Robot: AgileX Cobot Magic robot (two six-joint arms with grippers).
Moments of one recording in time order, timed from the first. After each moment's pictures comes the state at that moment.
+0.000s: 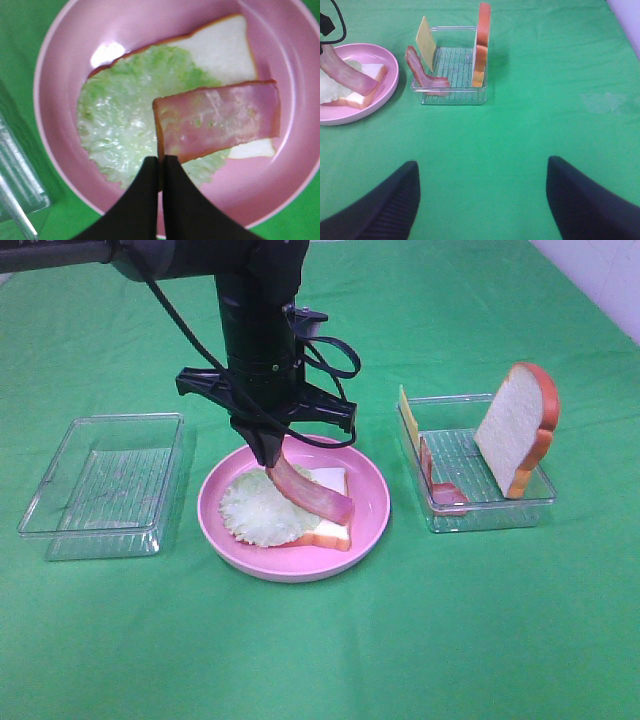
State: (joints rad) left arm -0.66 2.26 -1.93 0.05 1.21 -0.40; right arm 0.05 0.00 -0.51 0.09 1.07 -0.06
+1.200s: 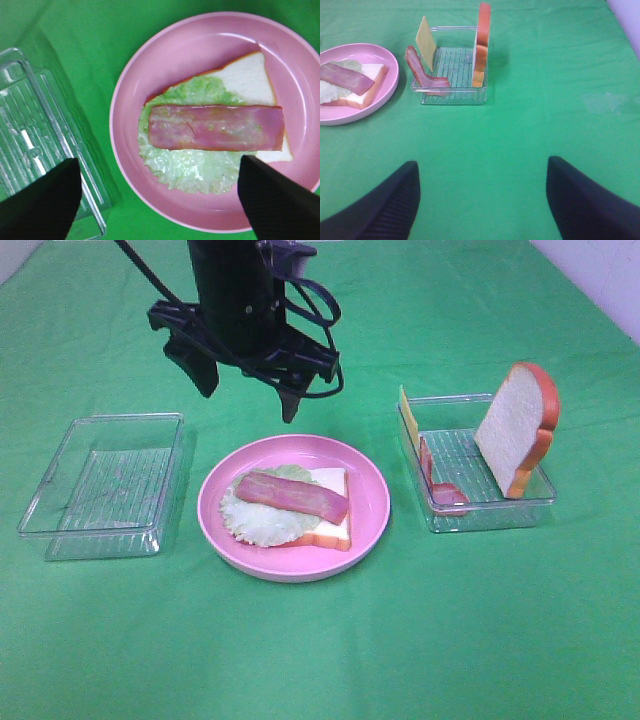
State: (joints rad) left arm -0.66 2.13 -1.94 0.16 1.21 -0.35; right arm 0.05 0.00 -0.51 0.09 1.07 -0.06
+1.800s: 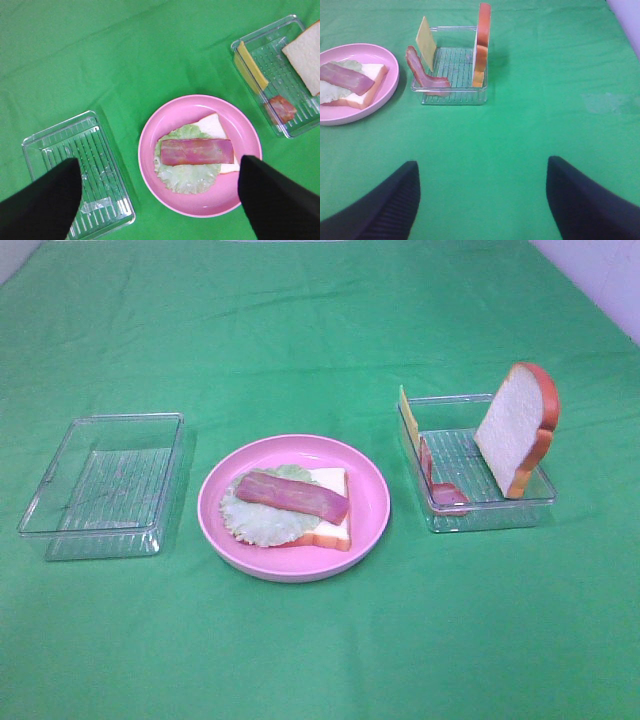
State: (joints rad) left arm -0.66 1.70 -1.90 0.18 1.22 -0.30; right arm 0.05 0.00 -0.51 0.09 1.07 -0.06
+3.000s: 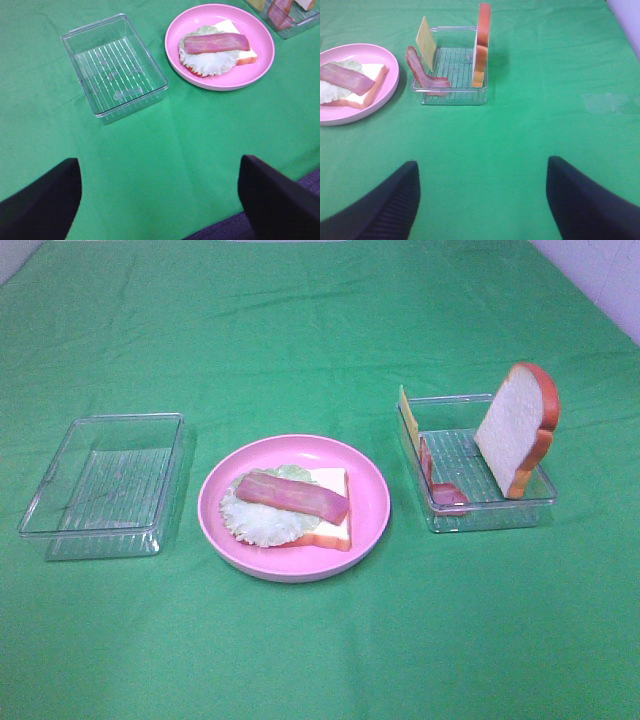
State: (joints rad) left arm -0.66 0.43 -0.69 0.17 1.03 -0.28; right arm 0.05 0.00 -0.51 0.09 1.07 -0.06
